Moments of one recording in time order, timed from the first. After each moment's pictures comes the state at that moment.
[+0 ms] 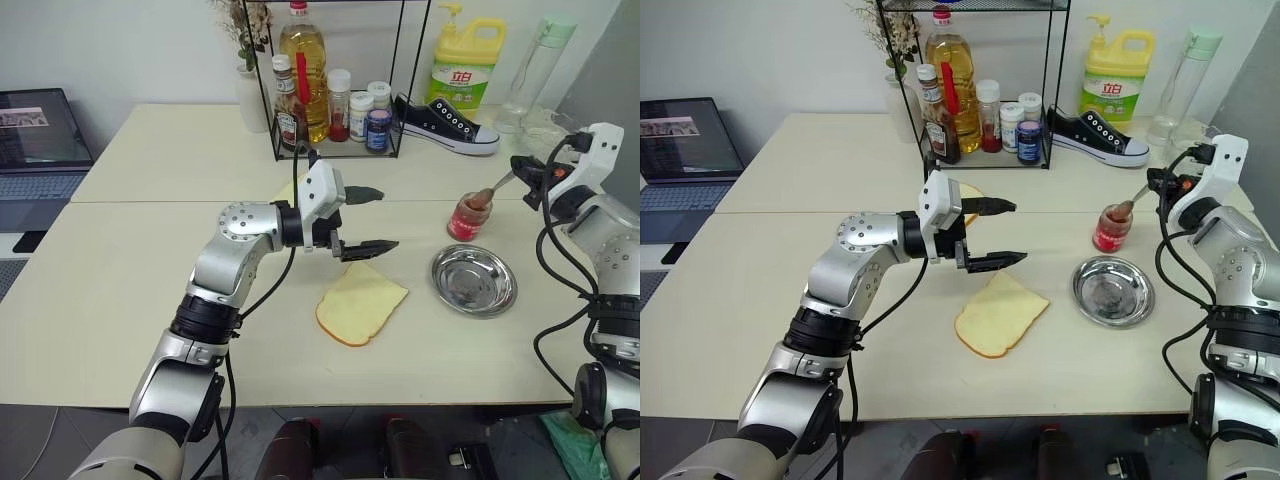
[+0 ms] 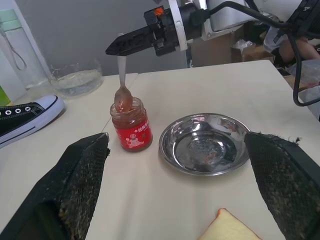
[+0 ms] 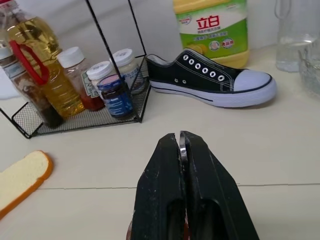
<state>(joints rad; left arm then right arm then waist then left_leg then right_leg) -0.77 0.36 -0.17 0.11 -0.31 0.26 -1.08 -0.72 -0.63 -0.27 0.24 0.59 0.65 0.32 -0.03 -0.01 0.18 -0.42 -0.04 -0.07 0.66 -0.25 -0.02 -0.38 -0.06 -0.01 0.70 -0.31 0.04</state>
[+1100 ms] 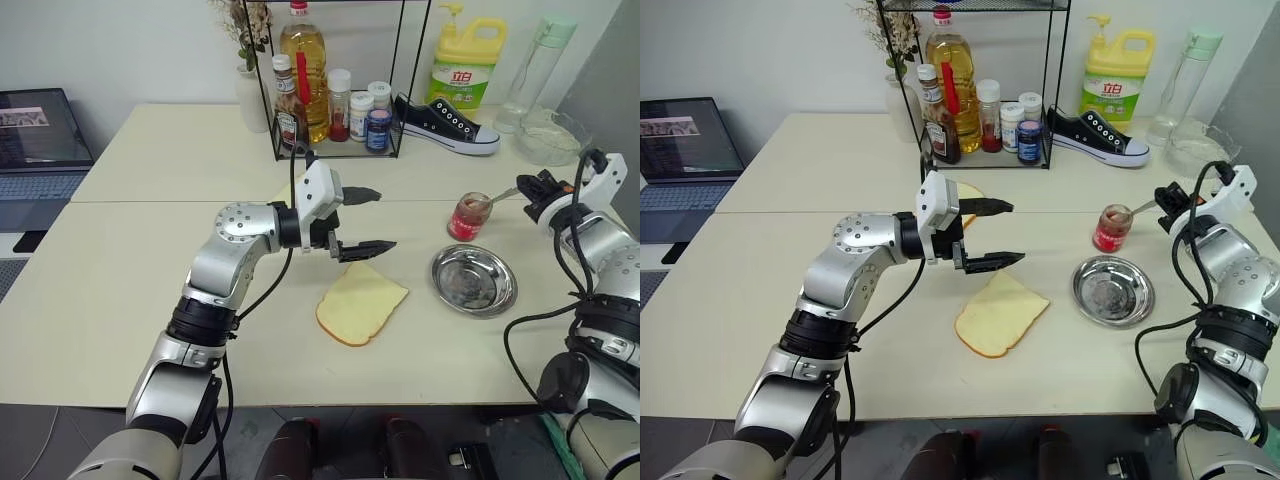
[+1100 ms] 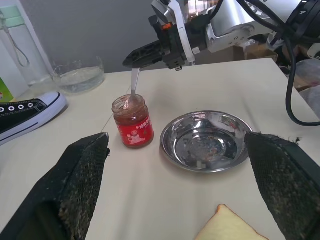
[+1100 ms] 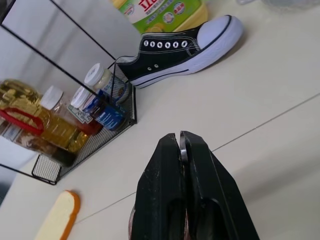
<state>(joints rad) -0.76 0.37 -0.17 0.08 -0.31 0.28 -1.07 -0.77 -0.46 -0.67 0.32 0.77 0.89 0.07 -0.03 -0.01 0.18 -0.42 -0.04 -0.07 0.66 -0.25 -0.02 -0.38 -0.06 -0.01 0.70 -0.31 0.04</state>
